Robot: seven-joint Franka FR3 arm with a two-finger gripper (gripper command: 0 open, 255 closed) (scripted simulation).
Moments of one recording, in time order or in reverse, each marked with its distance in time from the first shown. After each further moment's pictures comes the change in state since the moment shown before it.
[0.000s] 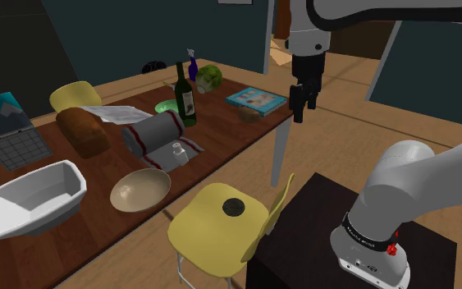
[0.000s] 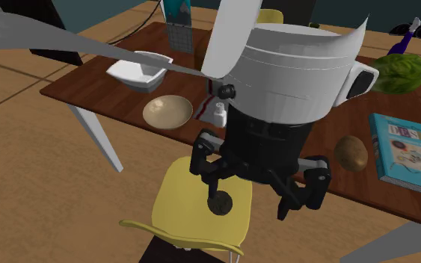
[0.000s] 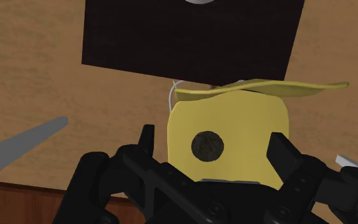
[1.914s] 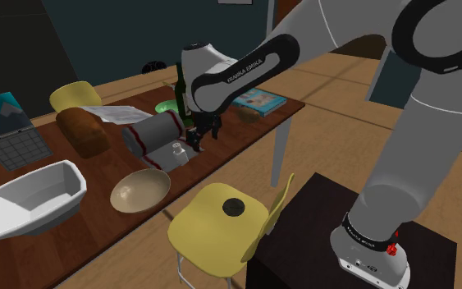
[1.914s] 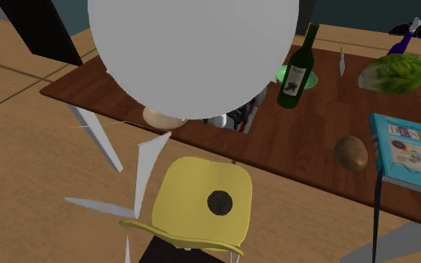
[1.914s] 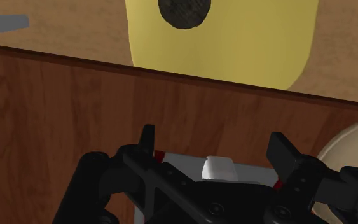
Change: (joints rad) arm 0.012 0.862 0.255 0.283 -0.118 0.774 0.342
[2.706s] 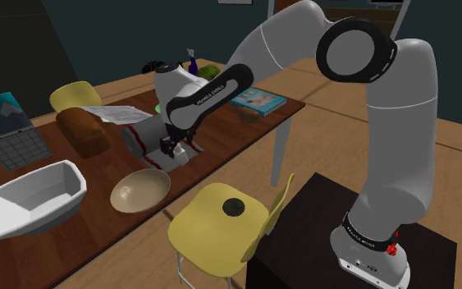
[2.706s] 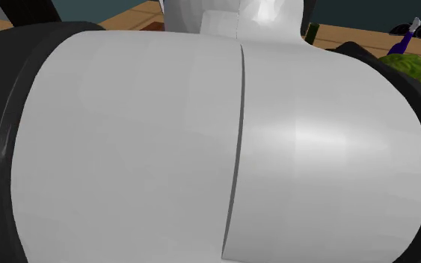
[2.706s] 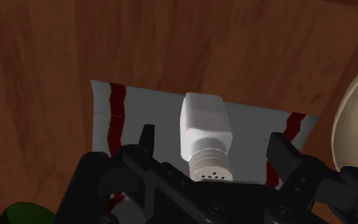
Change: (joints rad) arm 0.077 0.366 -0.021 0.322 -0.189 0.081 0.148
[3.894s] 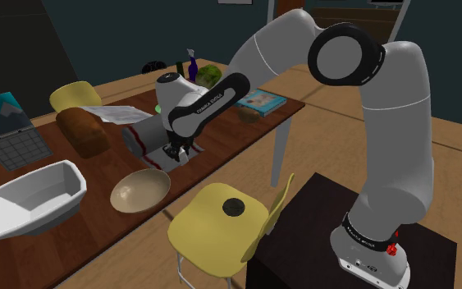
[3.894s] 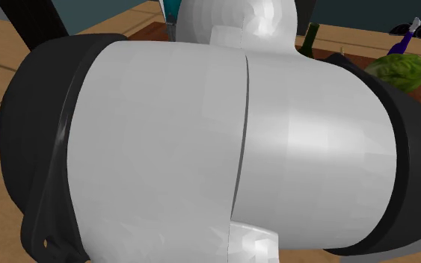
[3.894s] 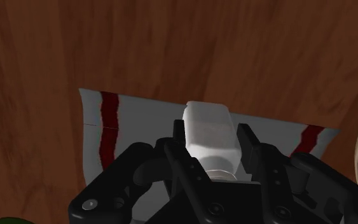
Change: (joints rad) arm 0.007 0.050 -0.013 -0.002 -0.024 0.050 0.015
